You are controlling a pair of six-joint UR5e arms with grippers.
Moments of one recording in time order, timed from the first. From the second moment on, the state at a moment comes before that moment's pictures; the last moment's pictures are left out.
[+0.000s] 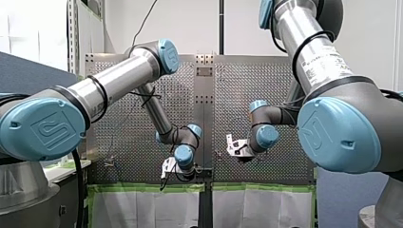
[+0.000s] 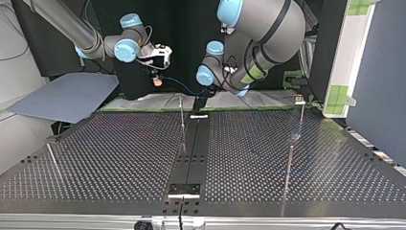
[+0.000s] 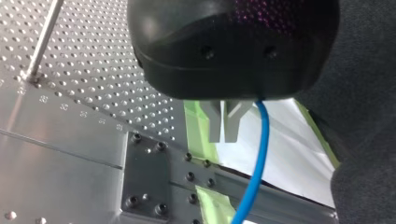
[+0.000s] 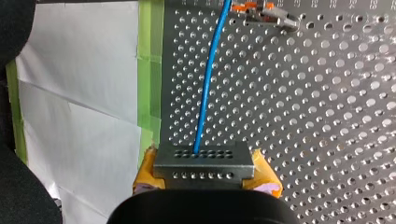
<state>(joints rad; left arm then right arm) -0.51 -2.58 -1.46 -2.87 -1.91 -1.75 2.02 -0.90 1.83 -0.43 1.45 1.50</state>
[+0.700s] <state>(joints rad) -0.56 -2.52 -1.57 -2.65 -1.96 -1.78 1.97 -0.90 1.83 -0.41 1.45 1.51</state>
